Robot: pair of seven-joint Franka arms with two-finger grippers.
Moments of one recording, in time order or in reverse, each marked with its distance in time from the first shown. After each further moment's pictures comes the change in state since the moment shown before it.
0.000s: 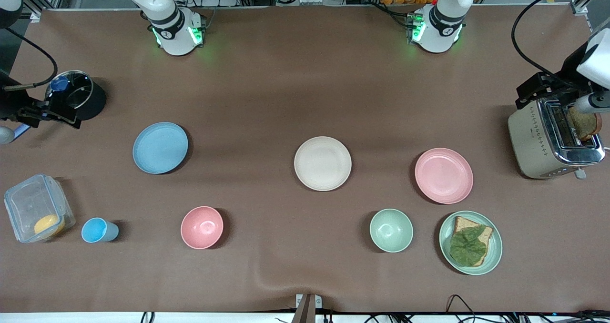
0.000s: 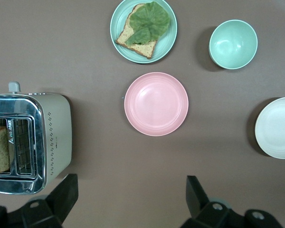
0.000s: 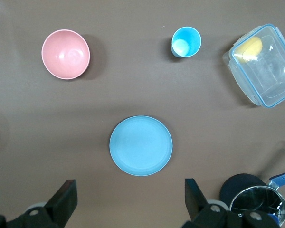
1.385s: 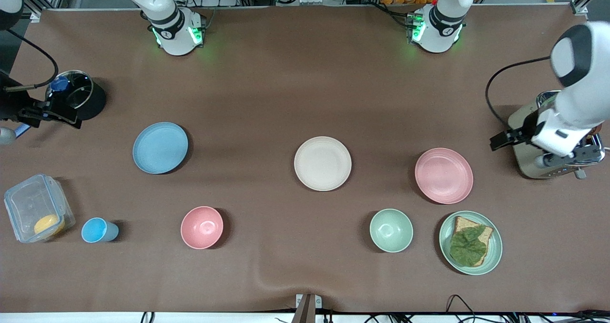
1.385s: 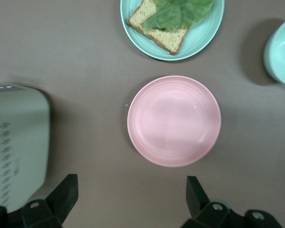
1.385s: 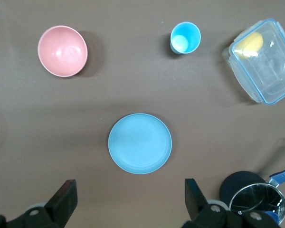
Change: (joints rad) left arm 0.049 0.161 0.004 -0.313 0.001 0.422 -0.086; right arm -0.005 0.012 -0.005 -0.007 0.000 -0.008 0.000
